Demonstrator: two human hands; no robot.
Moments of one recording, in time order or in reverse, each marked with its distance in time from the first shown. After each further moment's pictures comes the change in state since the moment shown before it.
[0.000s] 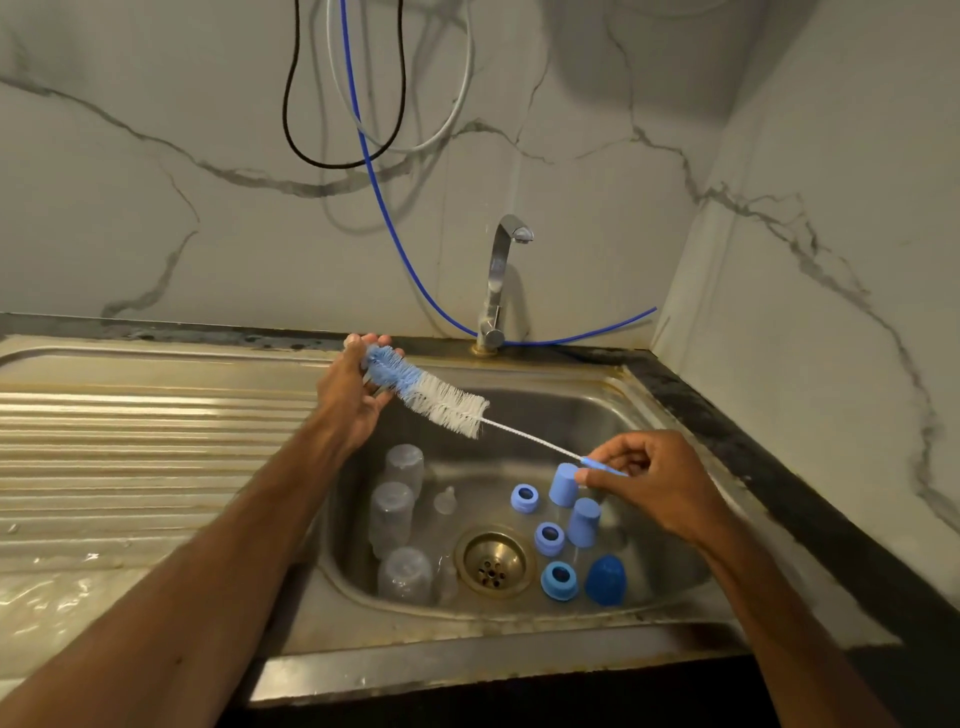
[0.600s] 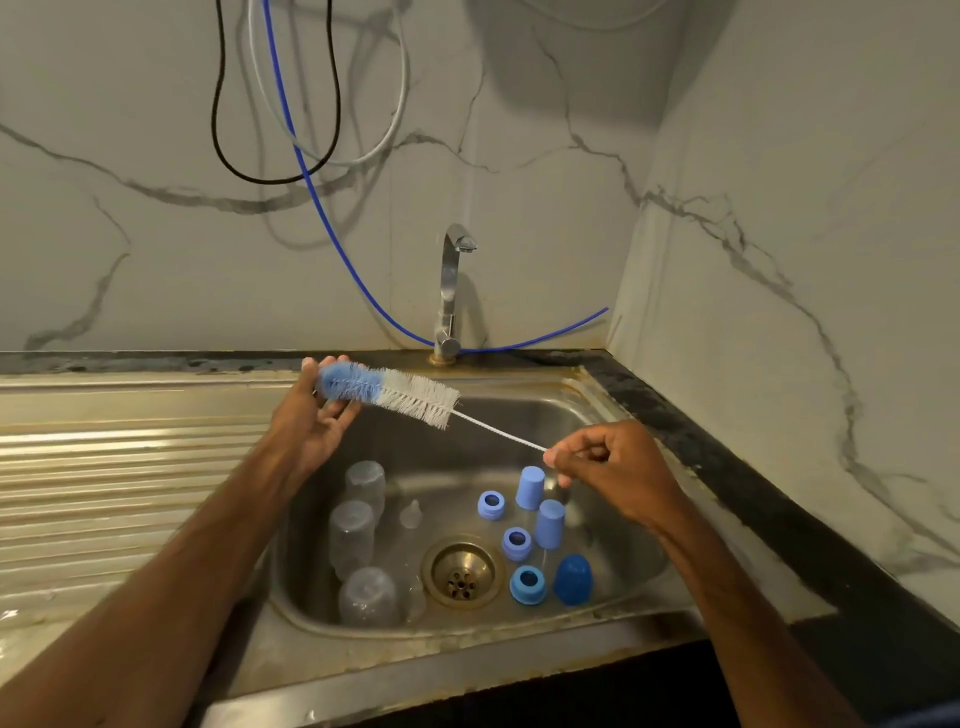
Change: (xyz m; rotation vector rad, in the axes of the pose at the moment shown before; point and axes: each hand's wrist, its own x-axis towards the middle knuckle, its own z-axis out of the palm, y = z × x) left_hand 0.004 -0.003 -0.002 -0.144 -0.053 -0.161; right_hand 0.004 0.004 -0.007 0.046 0.063 -0.037
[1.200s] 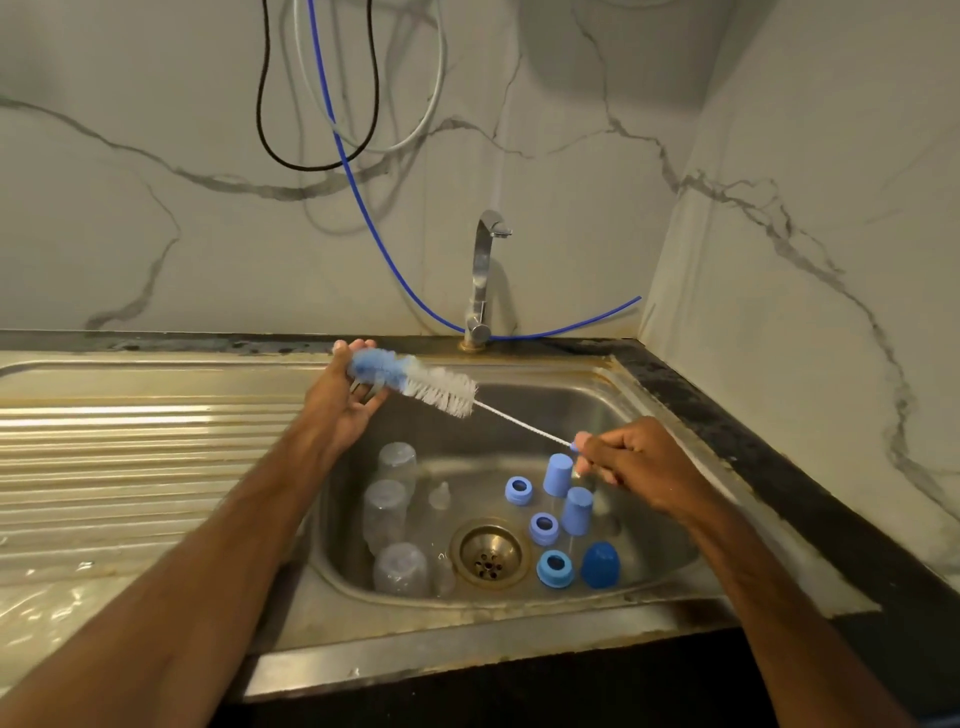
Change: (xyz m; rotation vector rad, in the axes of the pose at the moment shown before) left_hand -0.004 0.003 -0.006 0.121 -0.046 0.048; right_hand 0.002 0.008 0.007 -0.031 -0.124 0.109
